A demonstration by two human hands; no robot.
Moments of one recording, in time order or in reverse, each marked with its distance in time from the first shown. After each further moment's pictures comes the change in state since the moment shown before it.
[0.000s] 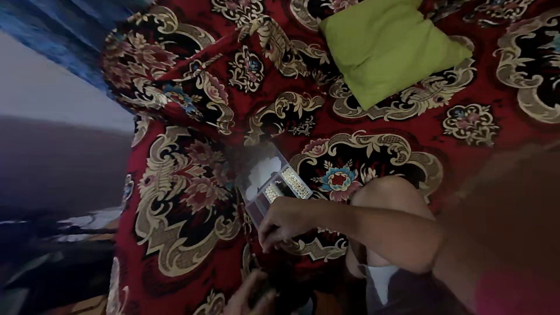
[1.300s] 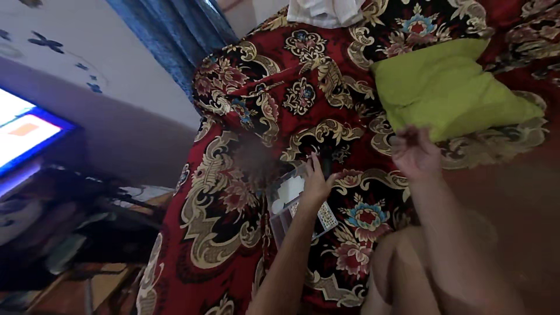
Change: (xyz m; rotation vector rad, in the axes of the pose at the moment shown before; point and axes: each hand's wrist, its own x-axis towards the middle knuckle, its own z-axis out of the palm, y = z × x) left_hand 0.272 0.131 0.022 0.325 0.360 0.107; right_hand -0.122 0.035 -0.153 0.885 1.104 -0.487
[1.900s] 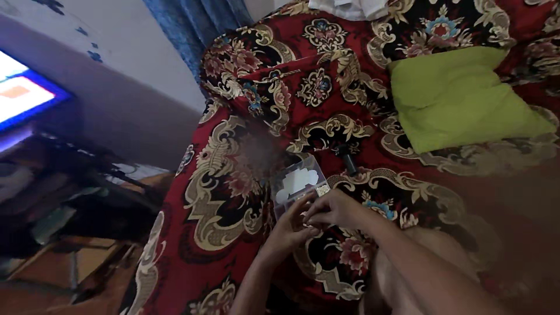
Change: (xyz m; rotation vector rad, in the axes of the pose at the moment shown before) left_hand -0.134 -0.086 -0.049 -0.812 -0.210 0.259; right_hand -0.062 0.109 0.101 -0.992 -0.802 0.674
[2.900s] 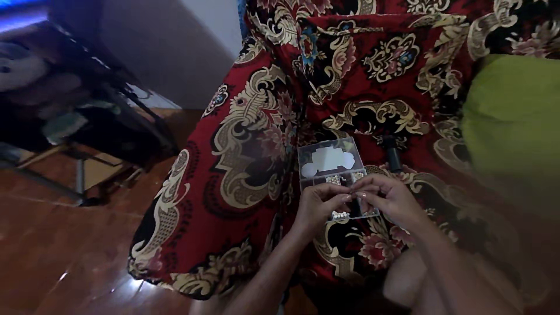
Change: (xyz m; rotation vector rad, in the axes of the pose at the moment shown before) left_hand -0.002 -0.008 0.003 -0.214 0.355 0.034; right_hand 0.003 0.013 0.011 0.164 0.284 0.001
